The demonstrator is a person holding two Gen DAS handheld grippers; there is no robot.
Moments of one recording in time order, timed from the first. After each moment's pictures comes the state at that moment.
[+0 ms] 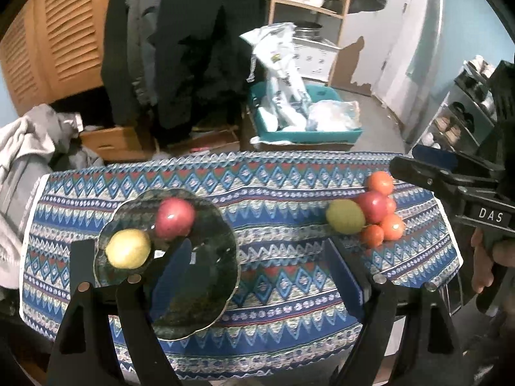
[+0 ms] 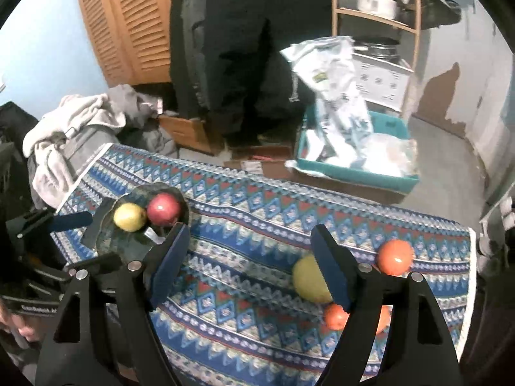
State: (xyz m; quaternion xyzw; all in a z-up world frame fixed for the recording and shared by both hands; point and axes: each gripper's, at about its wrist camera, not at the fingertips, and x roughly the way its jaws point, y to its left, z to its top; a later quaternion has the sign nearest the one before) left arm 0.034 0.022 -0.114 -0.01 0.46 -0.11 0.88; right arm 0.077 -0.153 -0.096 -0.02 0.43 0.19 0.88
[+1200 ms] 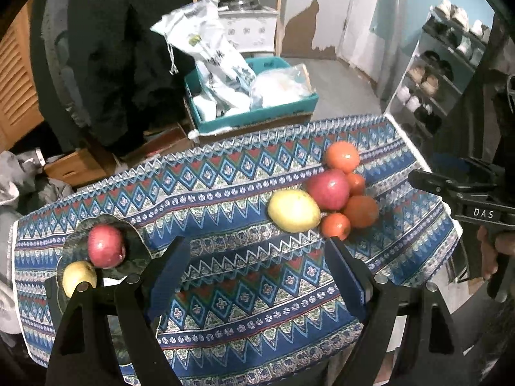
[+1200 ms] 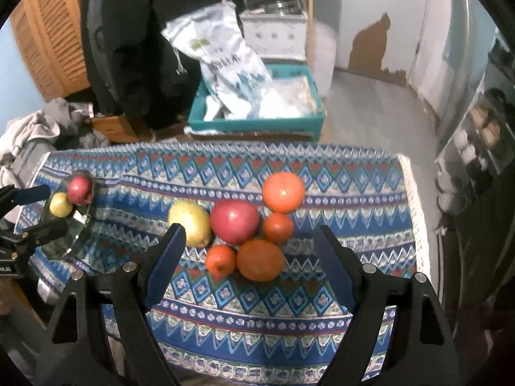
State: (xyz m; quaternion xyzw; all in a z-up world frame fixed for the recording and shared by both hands) left arm 0.060 -0.092 -0.146 0.07 0.50 -0.17 0.85; right arm 0.058 -0.311 -0.153 0.02 0.49 0.07 0.87
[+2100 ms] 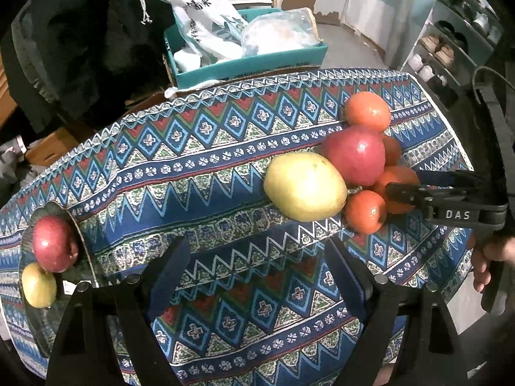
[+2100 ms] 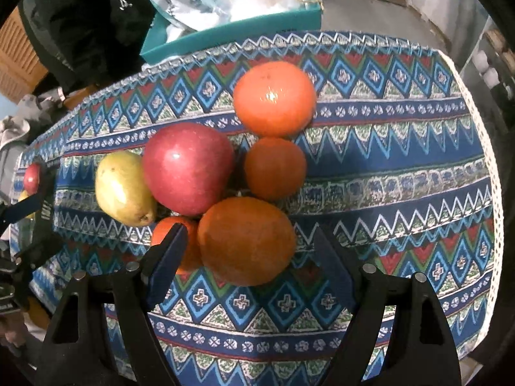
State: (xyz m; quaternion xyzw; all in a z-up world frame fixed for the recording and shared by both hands) left arm 0.094 -0.123 -0.239 0.09 0.55 -0.17 0.81; right arm 0.098 -0.323 -0.286 0.09 0.60 0.05 0.80
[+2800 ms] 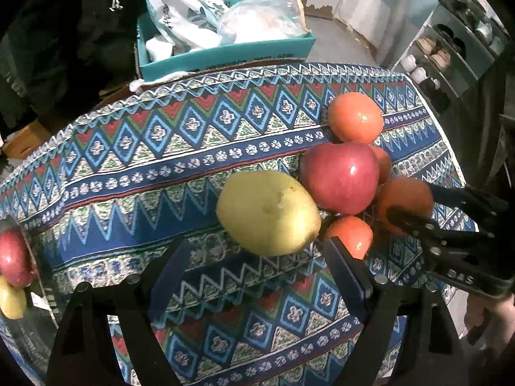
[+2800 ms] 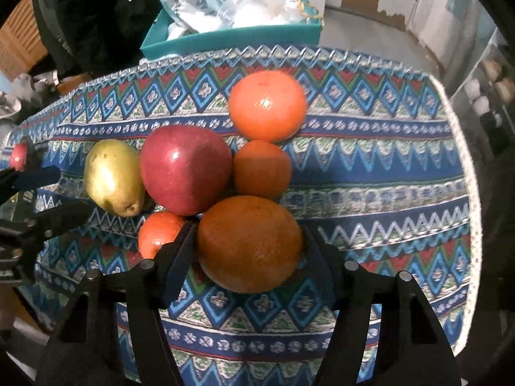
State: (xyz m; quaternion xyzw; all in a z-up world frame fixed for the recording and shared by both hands) left arm 0.125 -0.163 -0.264 0.05 0.58 -0.20 0.79; right arm 0.092 -0.322 -0.269 0.02 0.57 0.03 0.82
